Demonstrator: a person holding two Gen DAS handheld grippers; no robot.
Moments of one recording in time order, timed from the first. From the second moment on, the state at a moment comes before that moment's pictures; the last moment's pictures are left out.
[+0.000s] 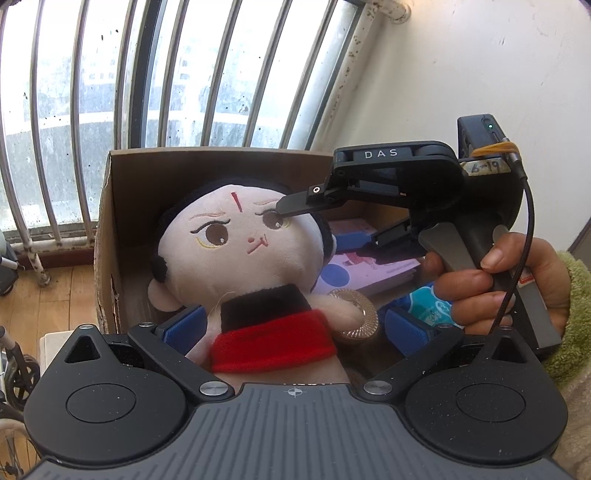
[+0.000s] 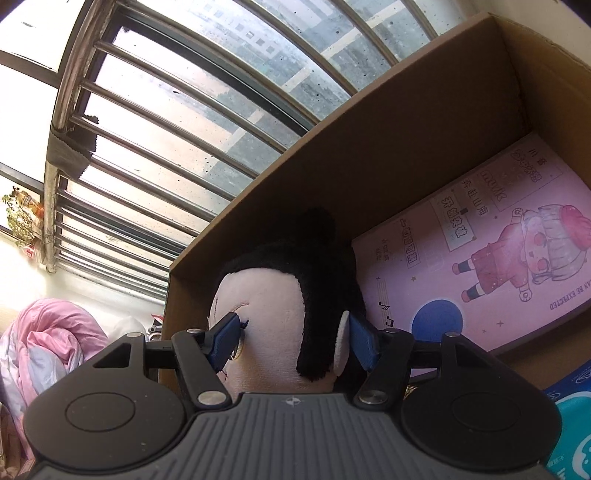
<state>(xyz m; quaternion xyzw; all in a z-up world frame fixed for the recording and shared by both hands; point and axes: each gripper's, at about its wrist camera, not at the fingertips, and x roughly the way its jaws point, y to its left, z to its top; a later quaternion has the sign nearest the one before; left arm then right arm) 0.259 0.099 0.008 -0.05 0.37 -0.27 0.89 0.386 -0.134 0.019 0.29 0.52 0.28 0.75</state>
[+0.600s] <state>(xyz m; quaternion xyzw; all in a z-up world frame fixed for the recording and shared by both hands) 0.251 0.091 0.008 -0.03 0.36 -0.26 0.89 0.370 -0.134 0.044 0.28 0.50 0.31 0.76</state>
